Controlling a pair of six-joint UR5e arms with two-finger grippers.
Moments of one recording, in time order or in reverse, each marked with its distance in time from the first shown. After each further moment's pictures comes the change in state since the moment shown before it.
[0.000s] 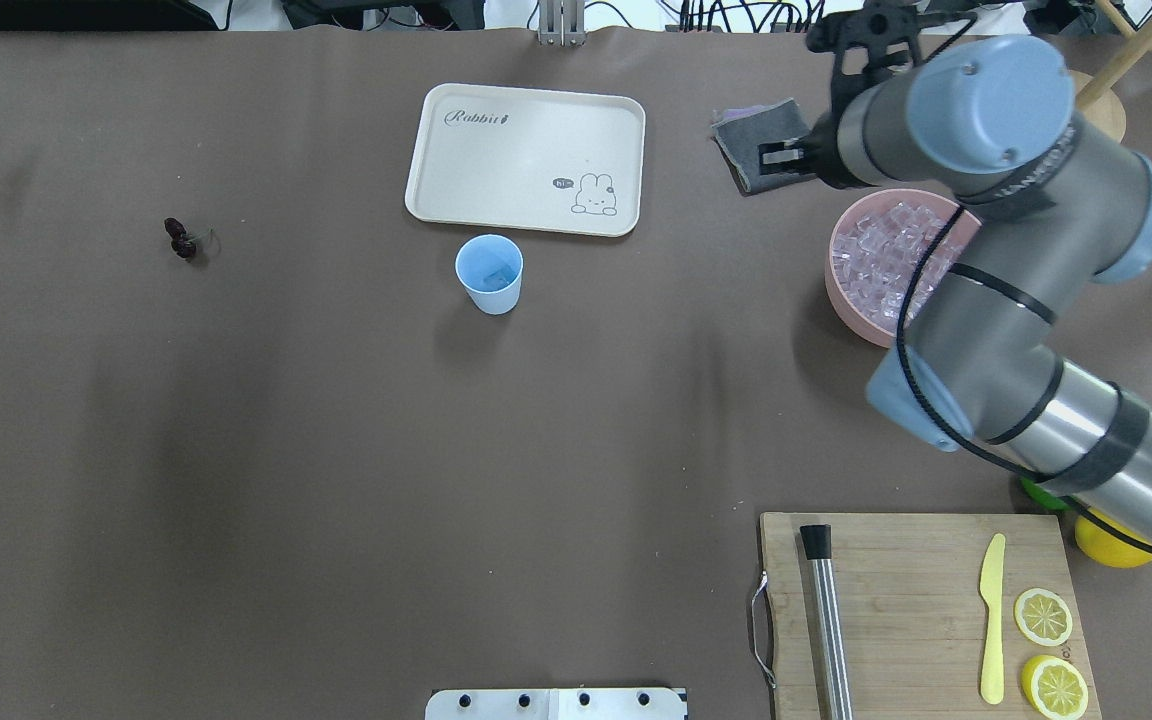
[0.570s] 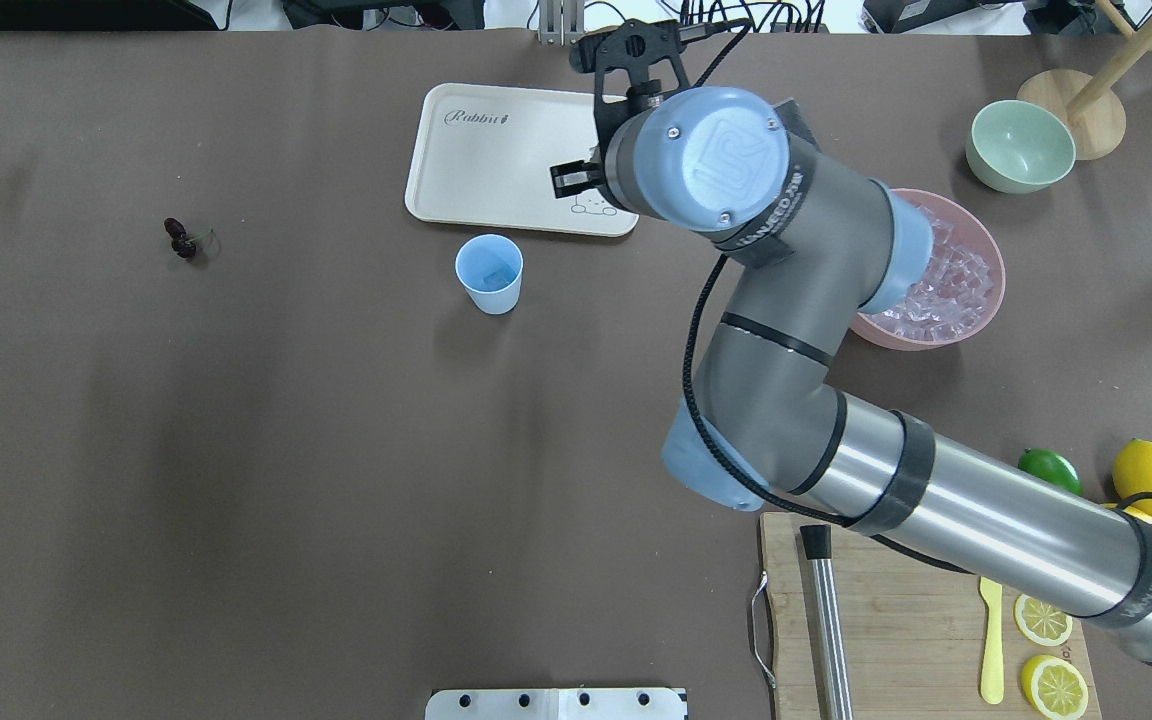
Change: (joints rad) left arm 0.000 -0.001 0.003 -0.001 0.000 0.001; right arm -0.177 0.267 -0.132 -0.035 -0.176 0.010
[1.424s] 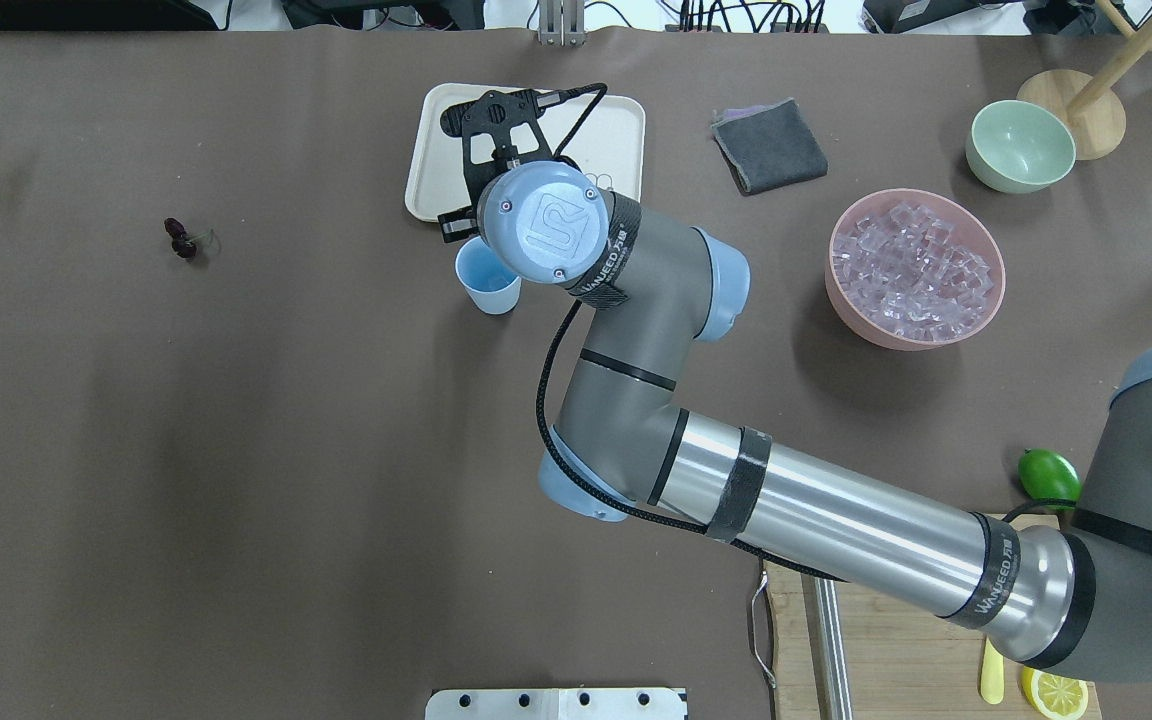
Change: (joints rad) left arm 0.000 0.001 -0.003 -0.002 -0.001 0.003; right arm -0.086 0.152 -0.327 0.218 -0.031 0.012
